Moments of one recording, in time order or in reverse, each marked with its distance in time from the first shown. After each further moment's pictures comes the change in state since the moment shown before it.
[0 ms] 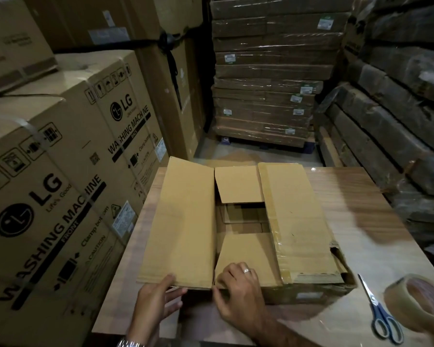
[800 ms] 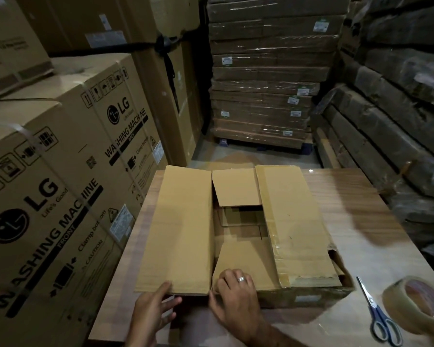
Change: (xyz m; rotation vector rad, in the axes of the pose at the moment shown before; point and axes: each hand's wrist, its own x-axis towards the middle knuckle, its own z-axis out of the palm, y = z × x) left_hand -0.005 0.002 0.003 -0.022 0.046 -0.045; right_hand -0.001 0.007 0.021 -0.139 0.058 -0.059
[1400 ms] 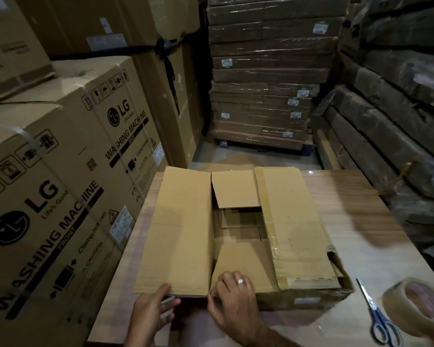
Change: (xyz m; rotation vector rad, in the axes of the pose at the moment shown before) left_hand 0.003 -0.002 0.000 0.007 0.002 0.022; right_hand -0.002 0.002 0.000 0.037 0.001 -0.002
